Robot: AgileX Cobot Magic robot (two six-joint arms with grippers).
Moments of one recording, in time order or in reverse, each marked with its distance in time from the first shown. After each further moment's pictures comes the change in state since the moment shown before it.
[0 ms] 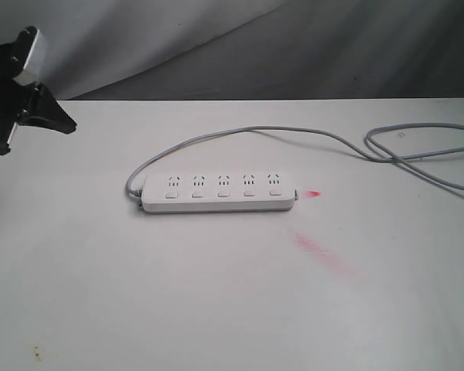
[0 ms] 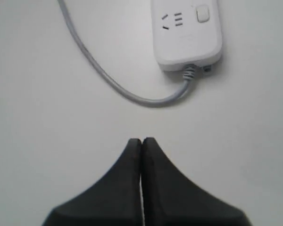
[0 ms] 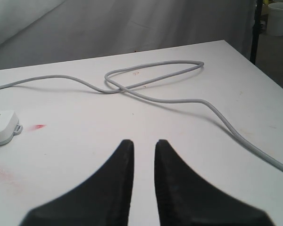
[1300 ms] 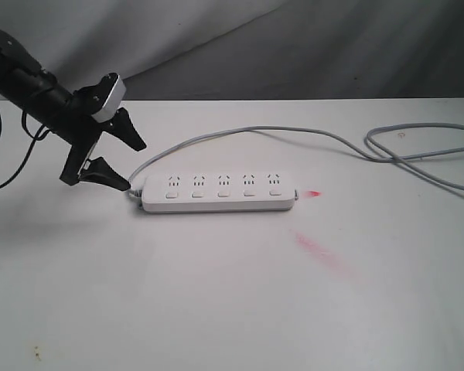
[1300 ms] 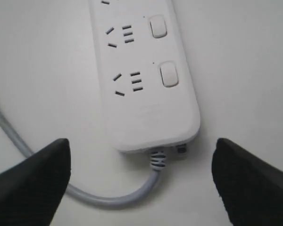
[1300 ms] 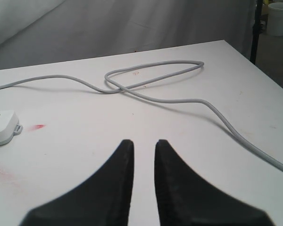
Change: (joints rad) left arm -0.166 0.161 -0.026 -0.039 0.000 -0.067; right arm 0.000 0.000 0.000 0.000 0.000 0.000
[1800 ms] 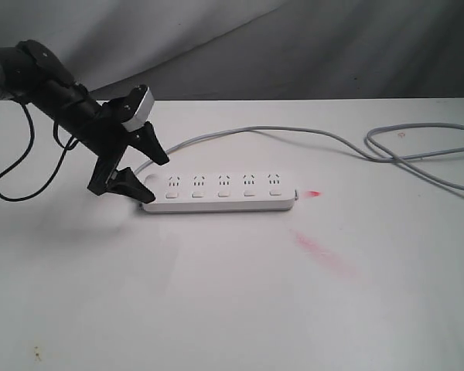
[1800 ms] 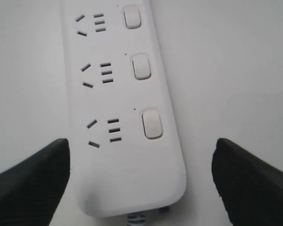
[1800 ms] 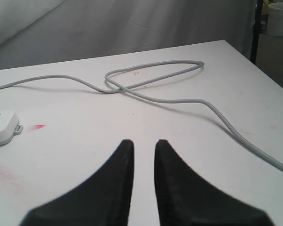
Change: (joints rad) left arm -0.079 0.035 0.000 -0.010 0.000 -0.099; right arm 0.000 0.000 0.000 0.000 0.000 0.000
